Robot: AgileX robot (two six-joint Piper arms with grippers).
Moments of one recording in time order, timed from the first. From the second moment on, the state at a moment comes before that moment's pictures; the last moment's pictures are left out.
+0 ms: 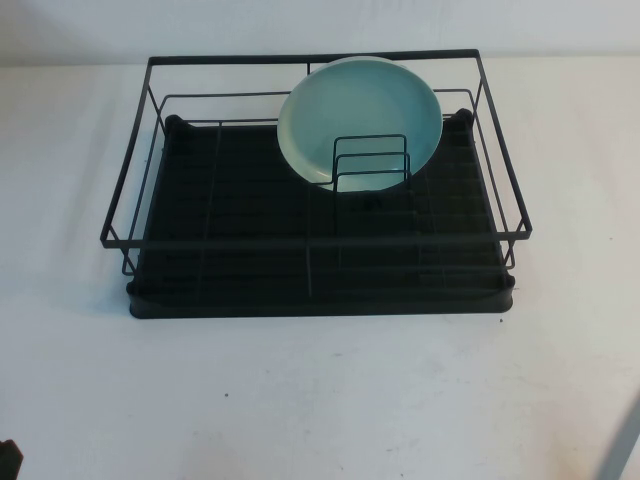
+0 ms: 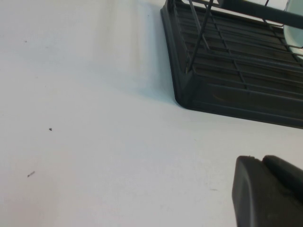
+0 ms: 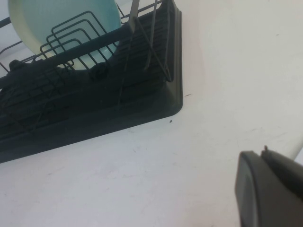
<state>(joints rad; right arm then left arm) 0.08 -0.01 0.03 0.52 0.38 -0.07 -0.14 -0.01 0.02 -0.06 0.35 -0.10</state>
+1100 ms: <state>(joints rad) 0.08 -0.01 0.03 0.52 0.38 -0.07 -0.14 -0.01 0.02 -0.40 -0.01 -0.31</state>
